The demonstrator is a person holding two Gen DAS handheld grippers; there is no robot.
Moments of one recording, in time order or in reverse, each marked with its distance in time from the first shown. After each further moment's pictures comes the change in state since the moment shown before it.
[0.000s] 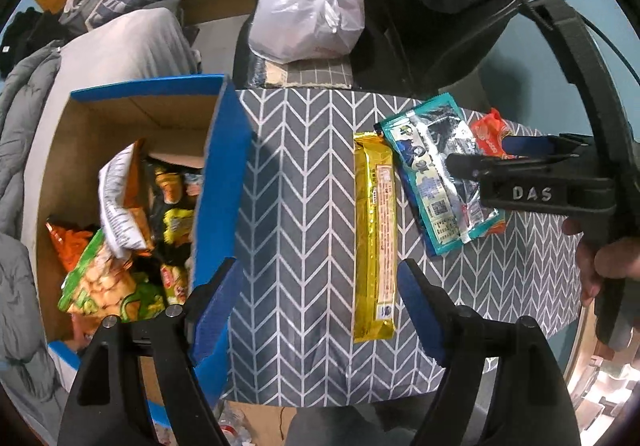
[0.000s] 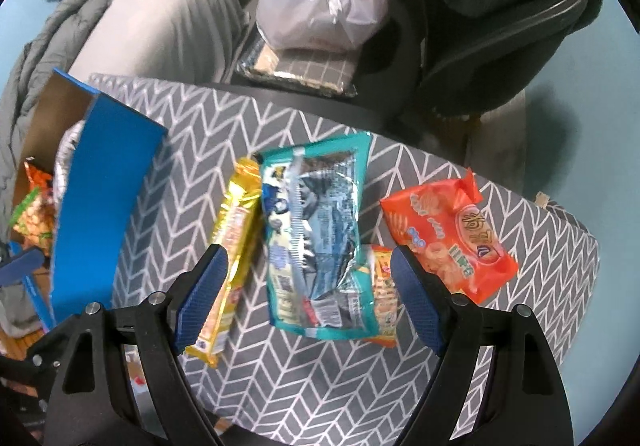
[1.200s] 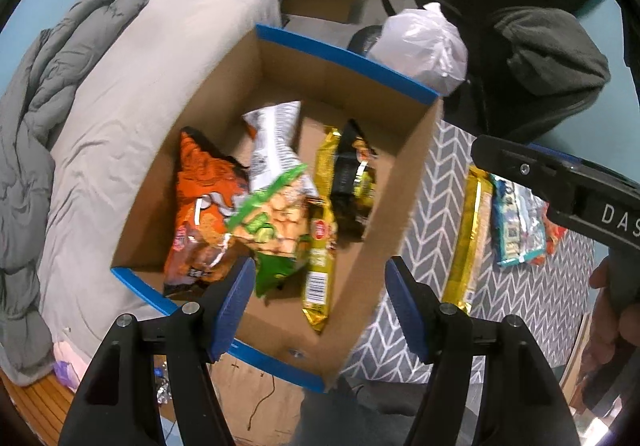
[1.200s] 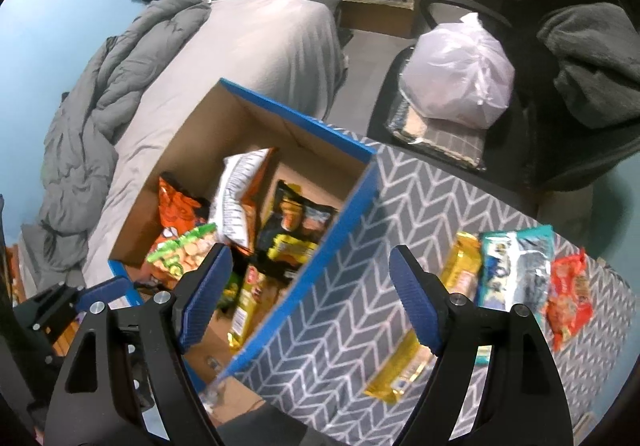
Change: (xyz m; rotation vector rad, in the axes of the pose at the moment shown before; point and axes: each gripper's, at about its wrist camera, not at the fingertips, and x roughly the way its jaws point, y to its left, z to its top) left arm -0.061 0.139 -0.060 -0.293 -0.067 0.050; right arm -0.061 0.178 0.012 -0.130 -0.182 0.191
